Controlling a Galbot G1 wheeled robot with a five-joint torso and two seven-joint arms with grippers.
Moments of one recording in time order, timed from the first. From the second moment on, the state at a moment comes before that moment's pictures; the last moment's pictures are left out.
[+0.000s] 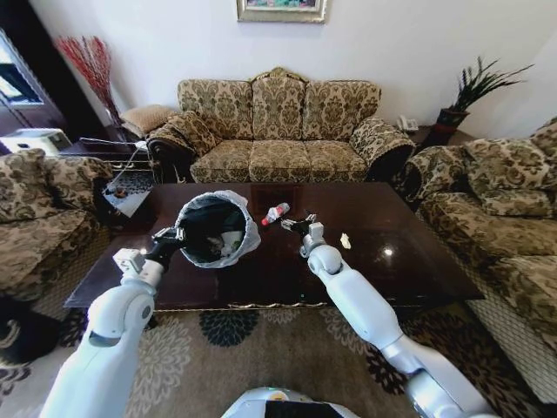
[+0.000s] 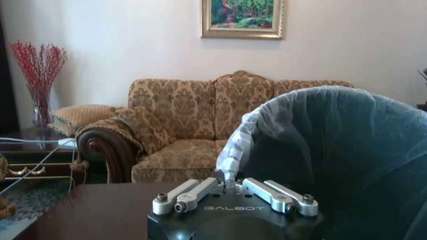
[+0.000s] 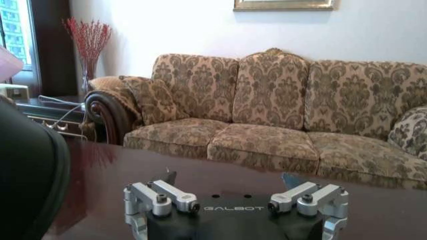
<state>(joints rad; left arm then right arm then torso) 1.31 -1.15 -0.80 -2.21 -0.50 0.43 -0.01 -0.59 1.27 -0.09 1.45 0.45 -0.19 0.22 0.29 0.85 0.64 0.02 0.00</state>
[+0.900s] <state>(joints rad) 1.28 -1.15 -0.79 -2.17 -0.49 0.43 0.00 -0.53 1.45 -0.11 1.23 0.58 -0.22 0.40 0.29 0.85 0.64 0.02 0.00</state>
